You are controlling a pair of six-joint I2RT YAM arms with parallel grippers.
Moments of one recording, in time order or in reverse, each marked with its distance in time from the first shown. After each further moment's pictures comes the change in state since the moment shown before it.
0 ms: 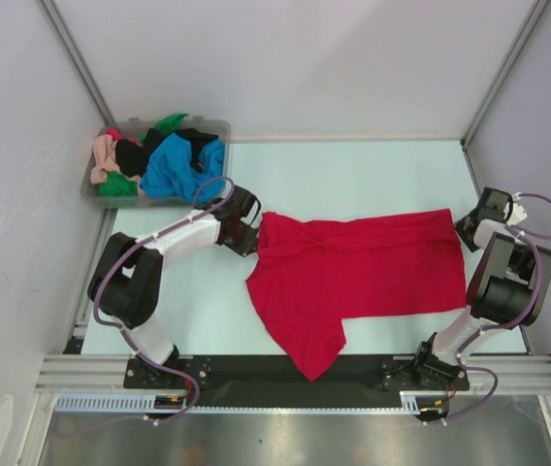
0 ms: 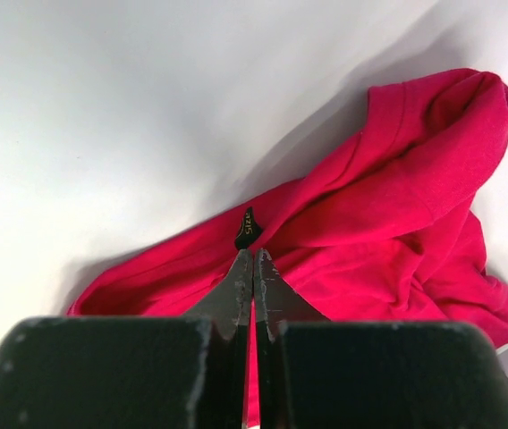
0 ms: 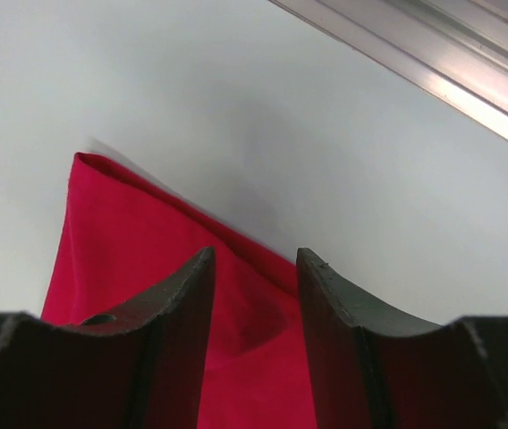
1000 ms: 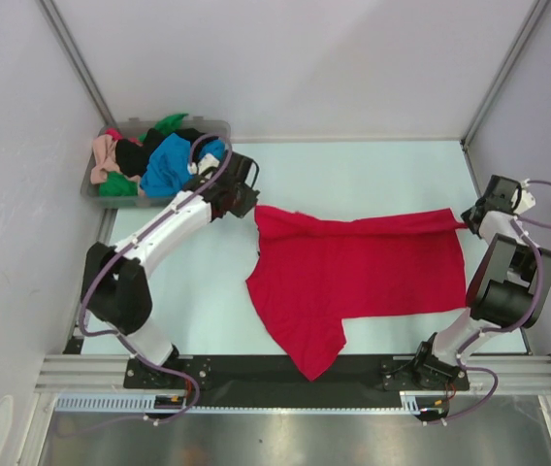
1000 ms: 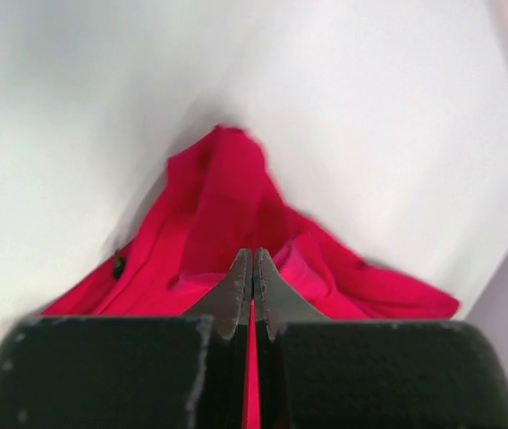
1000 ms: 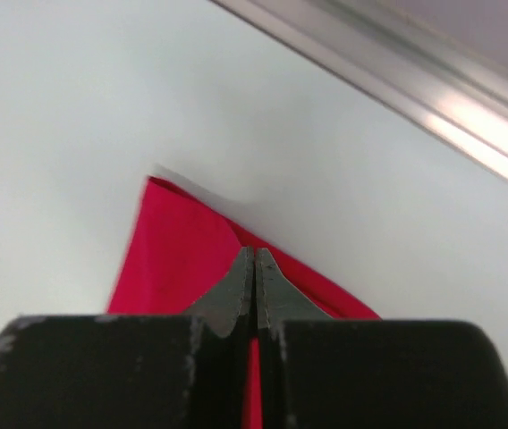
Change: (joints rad) left arm 0.007 -0.036 0.240 -0.016 -0.135 0.190; right arm -0.003 -0.008 0.076 -0.061 -0.013 0.011
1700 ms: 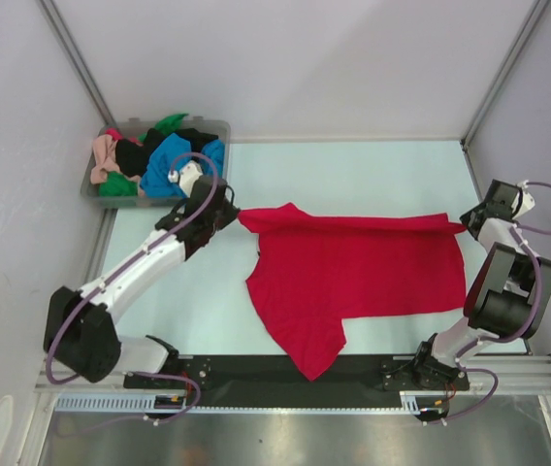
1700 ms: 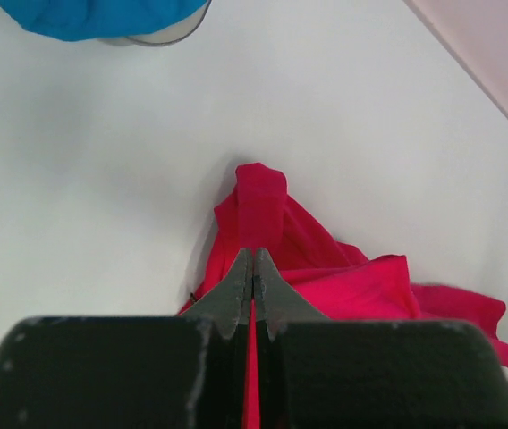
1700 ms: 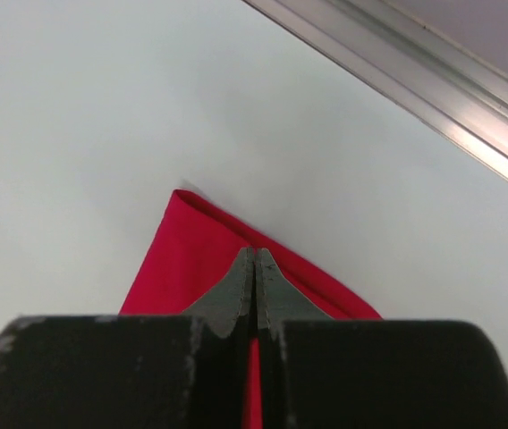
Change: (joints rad) left arm 0.022 -0.288 -0.289 0.263 -0.110 0.284; right arm -0.004 -0.072 -0.031 0.046 -0.039 -0.054
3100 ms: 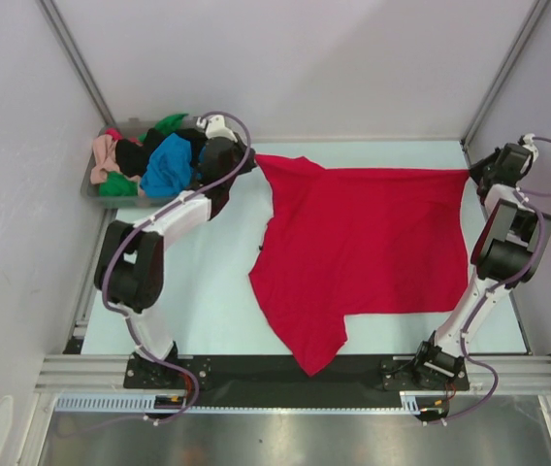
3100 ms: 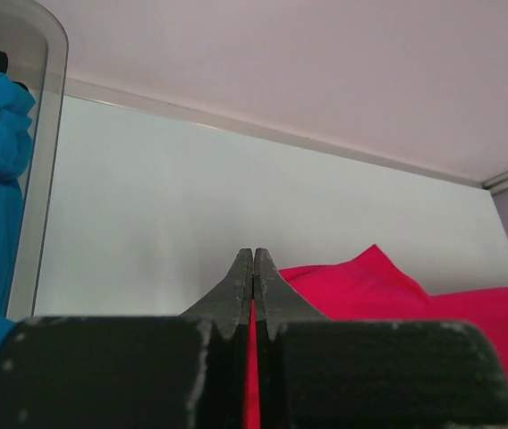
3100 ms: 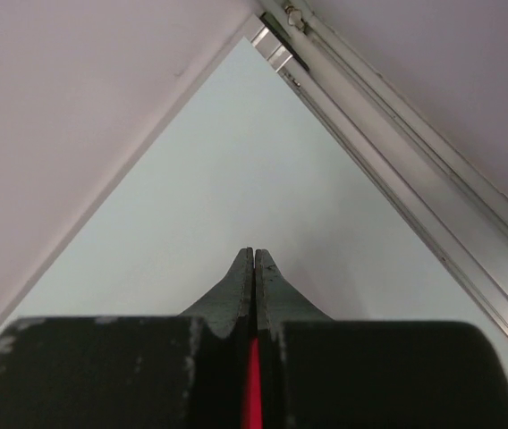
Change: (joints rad) left arm 0.110 0.404 0.206 0.673 0.209 0.434; right arm -0.022 0.441 0.454 0.316 -0.258 -0.021
